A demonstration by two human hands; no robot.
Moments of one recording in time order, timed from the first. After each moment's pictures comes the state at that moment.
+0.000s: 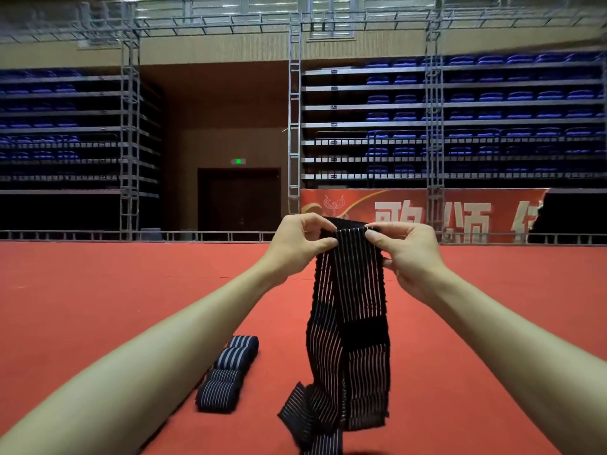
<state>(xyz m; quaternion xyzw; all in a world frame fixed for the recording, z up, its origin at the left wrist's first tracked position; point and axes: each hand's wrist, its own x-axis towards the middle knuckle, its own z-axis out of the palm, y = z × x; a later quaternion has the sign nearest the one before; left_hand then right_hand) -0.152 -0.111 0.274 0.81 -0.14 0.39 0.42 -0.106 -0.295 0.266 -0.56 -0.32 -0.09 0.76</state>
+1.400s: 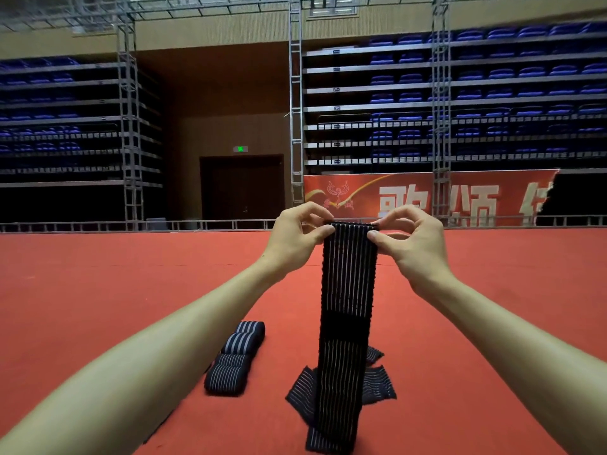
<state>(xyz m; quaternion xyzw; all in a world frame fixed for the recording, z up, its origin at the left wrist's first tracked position) -0.148 -0.102 0.254 0.80 -0.13 0.41 0.42 -0.090 -0.290 0.237 -0.60 -0.35 -0.23 0.68</state>
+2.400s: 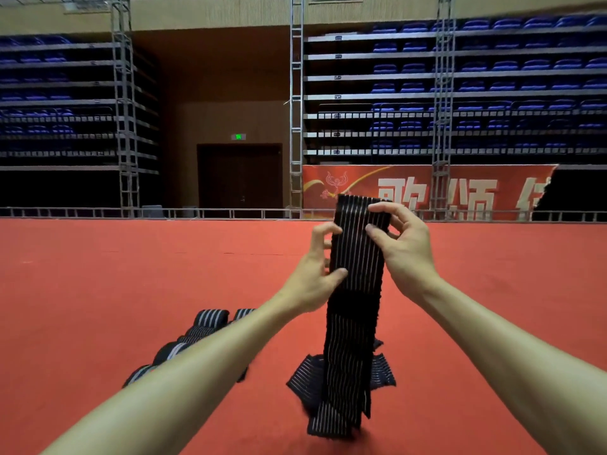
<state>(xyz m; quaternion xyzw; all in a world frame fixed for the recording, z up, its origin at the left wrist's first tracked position) -0.139 -0.107 0.183 0.82 -0.21 0.32 0.43 -0.086 -0.263 0.215 -0.58 -0.39 -0.26 0.67</state>
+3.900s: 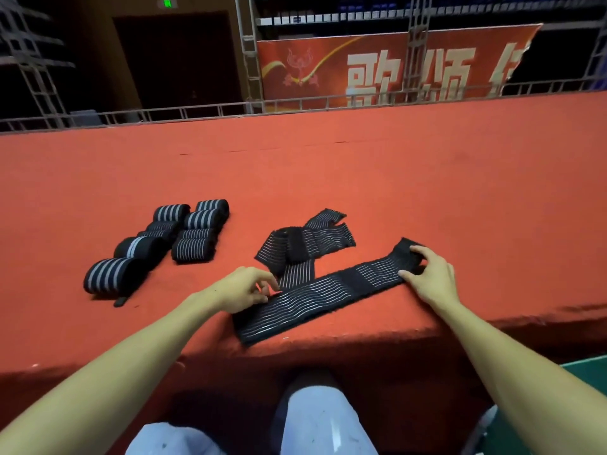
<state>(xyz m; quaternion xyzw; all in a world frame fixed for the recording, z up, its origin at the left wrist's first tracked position) -0.147 -0.036 -0.047 0.98 -0.05 -0.01 0.20 -0.038 -0.401 -0.076 -0.89 -0.06 -0.15 0.42</state>
